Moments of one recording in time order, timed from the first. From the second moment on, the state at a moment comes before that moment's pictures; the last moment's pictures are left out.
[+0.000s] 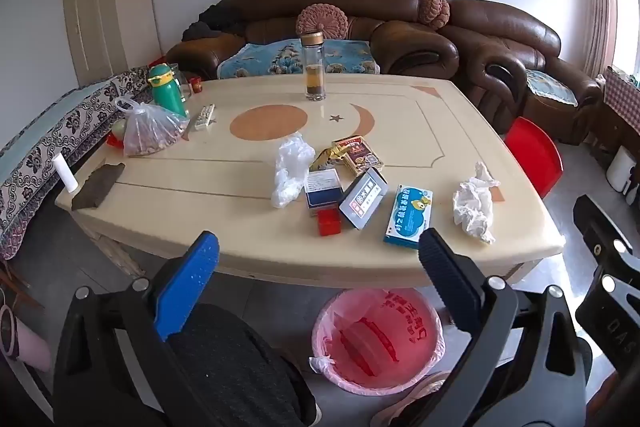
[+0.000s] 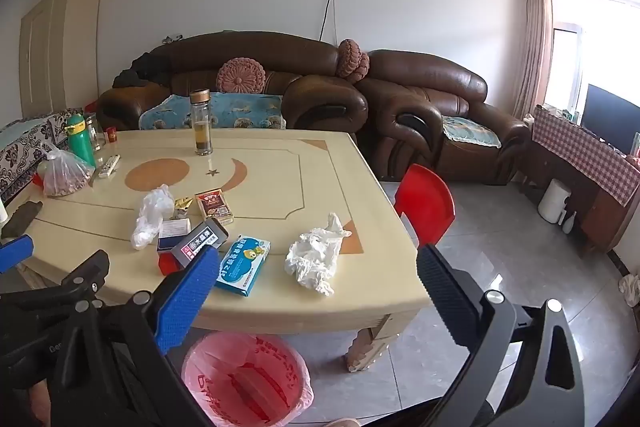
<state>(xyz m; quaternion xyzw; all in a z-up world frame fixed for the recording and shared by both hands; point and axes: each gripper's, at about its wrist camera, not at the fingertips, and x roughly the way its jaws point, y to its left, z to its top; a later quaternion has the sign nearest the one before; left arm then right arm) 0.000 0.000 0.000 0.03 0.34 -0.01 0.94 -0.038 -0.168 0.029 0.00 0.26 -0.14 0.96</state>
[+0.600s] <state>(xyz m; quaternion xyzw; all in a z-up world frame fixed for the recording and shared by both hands) -0.001 -0.001 0.005 0.03 0.33 0.00 0.94 -0.039 -0.167 0.029 -0.01 0.26 -0.14 0.96</state>
